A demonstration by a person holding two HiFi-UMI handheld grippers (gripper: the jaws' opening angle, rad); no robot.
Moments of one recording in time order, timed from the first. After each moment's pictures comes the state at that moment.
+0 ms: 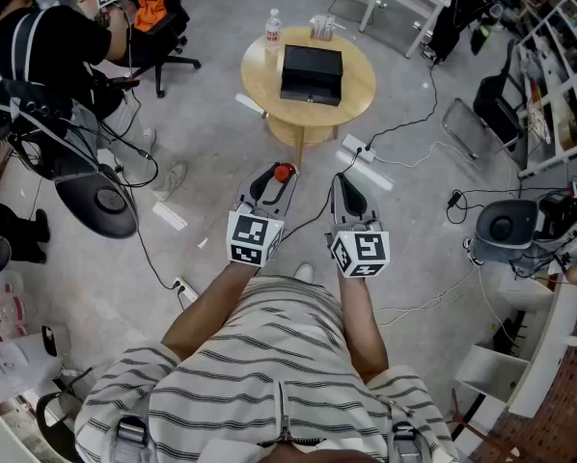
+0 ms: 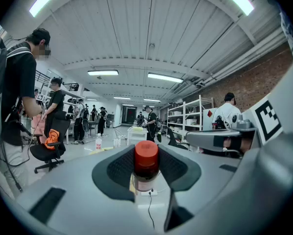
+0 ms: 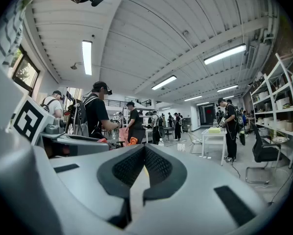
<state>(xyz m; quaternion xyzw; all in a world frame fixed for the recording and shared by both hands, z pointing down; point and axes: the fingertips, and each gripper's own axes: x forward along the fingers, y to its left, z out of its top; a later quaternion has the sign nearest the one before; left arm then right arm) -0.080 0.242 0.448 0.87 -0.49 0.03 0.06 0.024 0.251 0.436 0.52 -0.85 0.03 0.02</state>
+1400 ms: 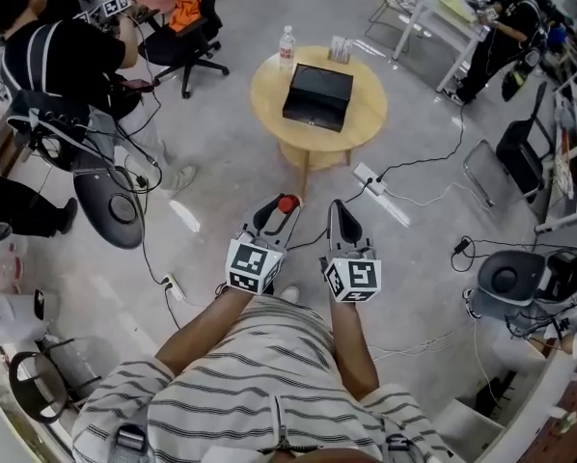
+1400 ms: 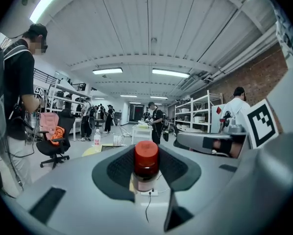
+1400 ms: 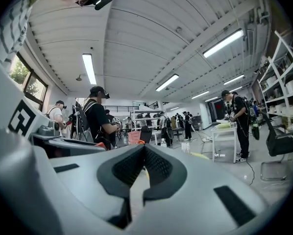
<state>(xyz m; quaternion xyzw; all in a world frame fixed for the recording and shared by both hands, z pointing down) 0.027 0.225 0.469 0.84 -0.54 0.04 0.07 0.120 0.208 0.459 0.47 -0.88 0.05 -0.02</state>
